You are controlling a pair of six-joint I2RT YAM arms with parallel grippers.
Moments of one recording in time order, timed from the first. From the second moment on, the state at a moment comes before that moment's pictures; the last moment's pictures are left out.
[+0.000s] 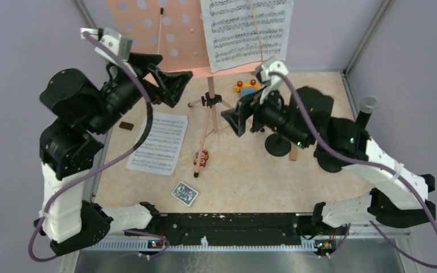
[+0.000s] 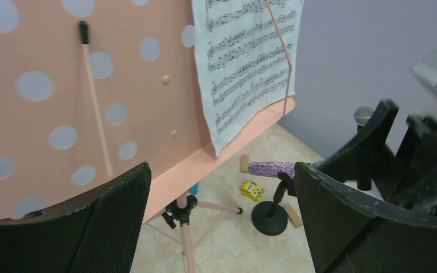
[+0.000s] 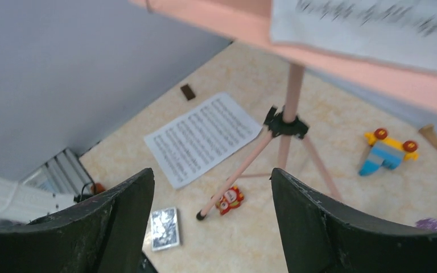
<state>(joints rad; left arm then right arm) -0.68 1.18 2.13 -0.80 -0.03 -0.08 1.24 1.22 1.67 -0.58 0.40 0.16</state>
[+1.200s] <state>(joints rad) -0.68 1.37 2.06 -0.44 -0.07 -0.18 0.64 1.57 2.40 -0.80 -0.11 0.10</state>
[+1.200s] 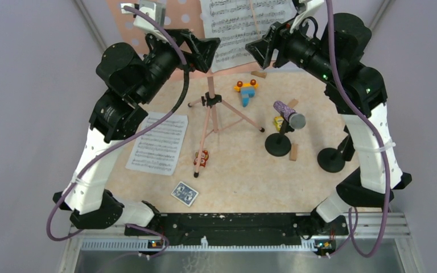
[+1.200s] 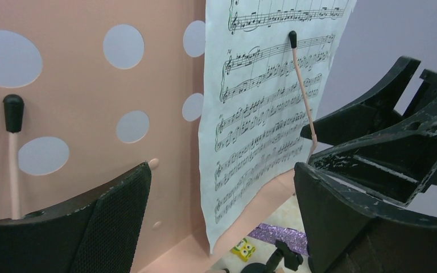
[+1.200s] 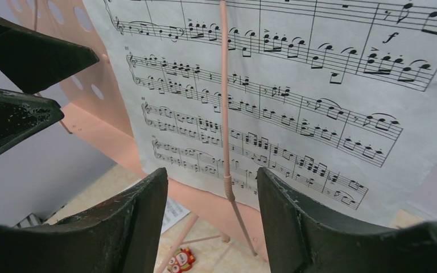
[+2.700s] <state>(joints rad) -0.69 1.44 2.03 -0.27 0.09 -0.08 0.63 1.55 2.28 -0.72 -0.18 0.10</state>
